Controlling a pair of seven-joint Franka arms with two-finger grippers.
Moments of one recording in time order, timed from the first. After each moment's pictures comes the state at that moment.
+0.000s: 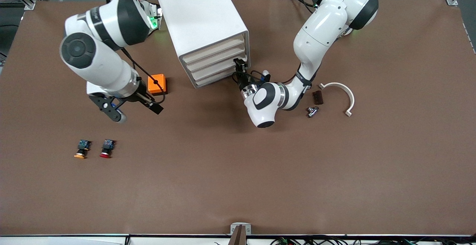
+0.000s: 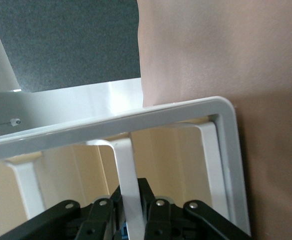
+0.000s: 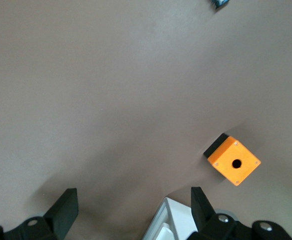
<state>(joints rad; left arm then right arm) -0.56 1.03 -0.17 -1.37 -0.93 1.44 -2.13 0.48 0.21 -0.09 -1.71 0.08 1.85 1.08</state>
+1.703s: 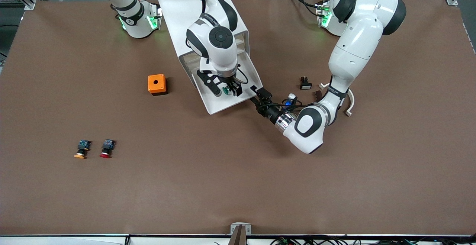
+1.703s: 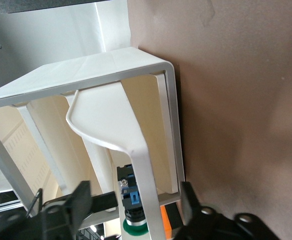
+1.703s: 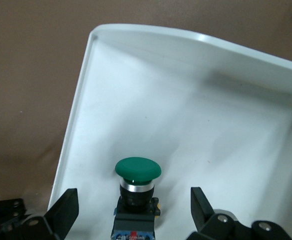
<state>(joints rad) -0.32 1.03 -0.15 -1.34 -1.04 1.48 -2.10 0.93 0.45 -0.10 -1.83 0.08 2.25 1.67</state>
